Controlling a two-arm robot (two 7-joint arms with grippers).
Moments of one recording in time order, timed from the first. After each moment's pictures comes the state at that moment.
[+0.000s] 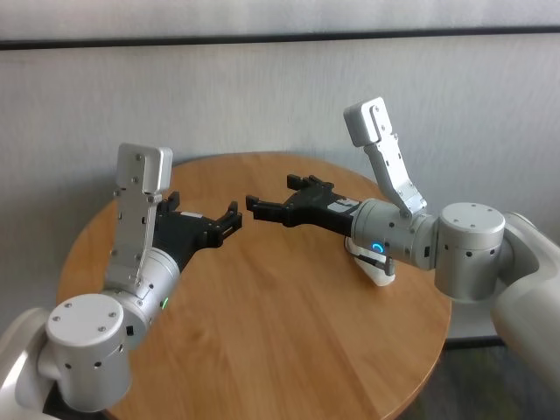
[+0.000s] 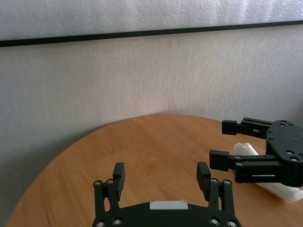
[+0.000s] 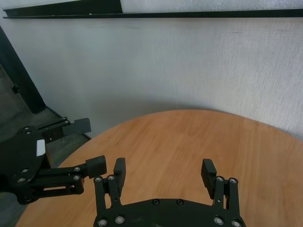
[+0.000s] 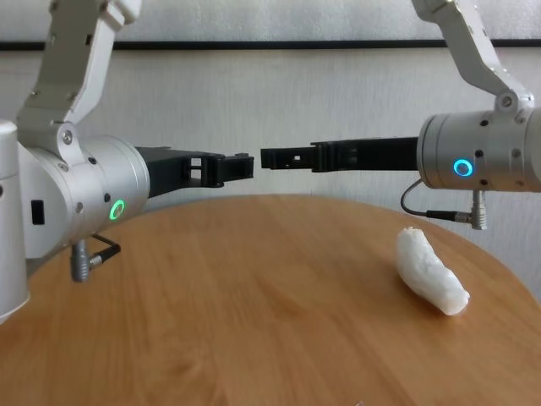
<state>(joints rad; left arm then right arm) -0.20 0.14 0.30 -1.63 -0.19 0.32 0.02 0.63 0.31 -0.60 -1.18 0.57 0.29 0.39</state>
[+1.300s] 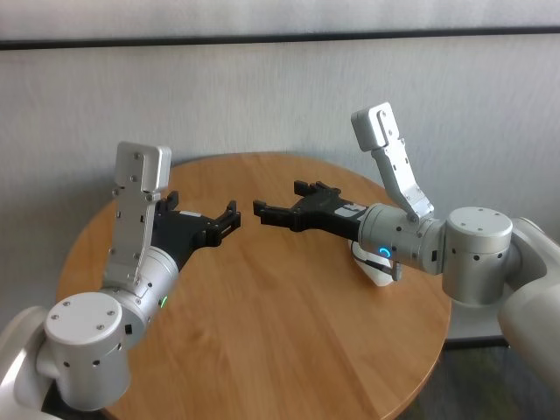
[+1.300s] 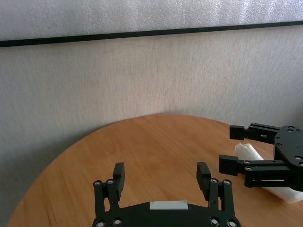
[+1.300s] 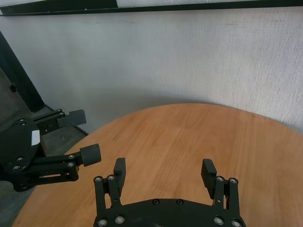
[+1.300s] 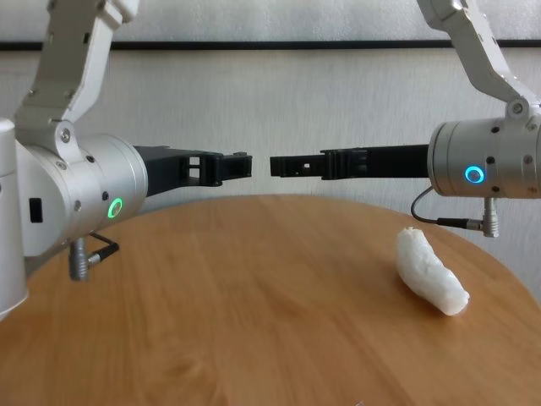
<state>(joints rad) -0.20 0.14 0.30 -1.63 -0.18 0.32 0.01 0.62 0.30 -0.59 -1.18 0.57 0.30 0.40</state>
